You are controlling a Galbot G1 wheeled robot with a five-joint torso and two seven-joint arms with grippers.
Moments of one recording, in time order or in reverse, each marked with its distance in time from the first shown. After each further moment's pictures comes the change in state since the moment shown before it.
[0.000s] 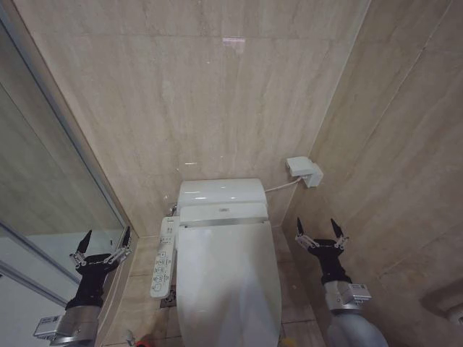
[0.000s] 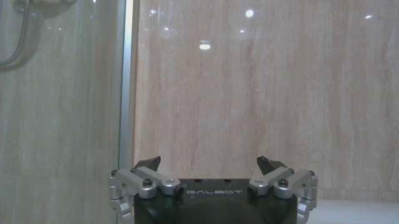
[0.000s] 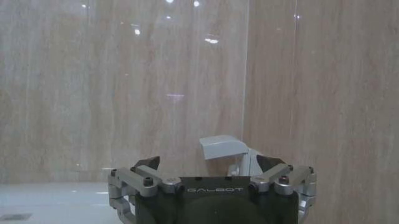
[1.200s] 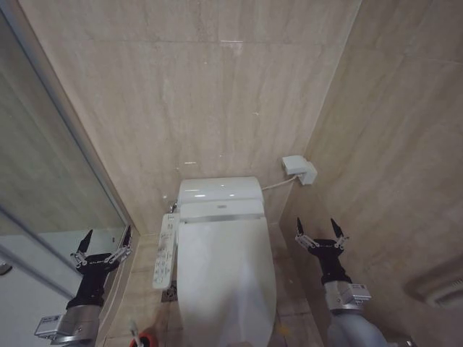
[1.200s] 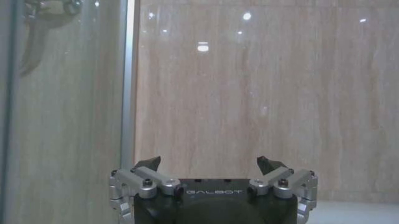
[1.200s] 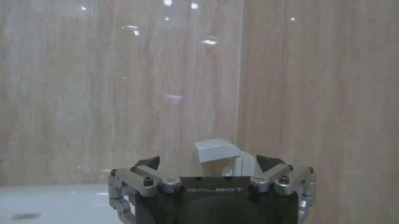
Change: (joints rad) left arm 0.000 0.000 0.000 0.000 0.000 0.000 0.000; right arm 0.000 0.000 0.000 0.000 0.000 0.000 0.000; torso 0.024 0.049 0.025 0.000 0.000
